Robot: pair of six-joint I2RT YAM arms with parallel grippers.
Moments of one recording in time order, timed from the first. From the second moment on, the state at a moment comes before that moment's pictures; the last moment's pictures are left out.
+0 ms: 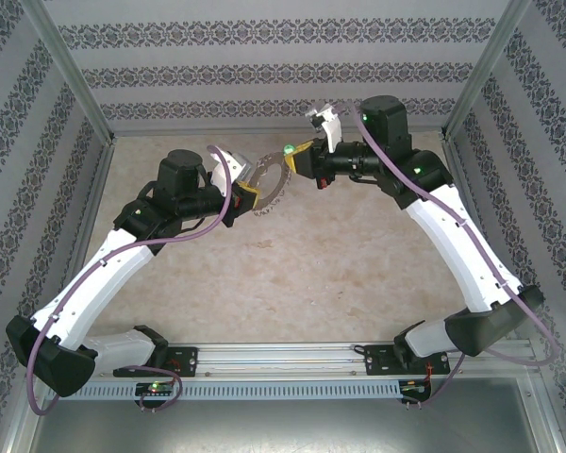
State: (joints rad) left arm -0.50 1.19 1.25 -0.53 0.40 0.05; right arm 0.48 1.43 1.69 -0.70 -0.68 0.05
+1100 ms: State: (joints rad) left arm -0.45 1.08 1.24 -0.66 0.45 0.10; right arm 0.45 1.72 1.26 -0.63 -0.60 0.42
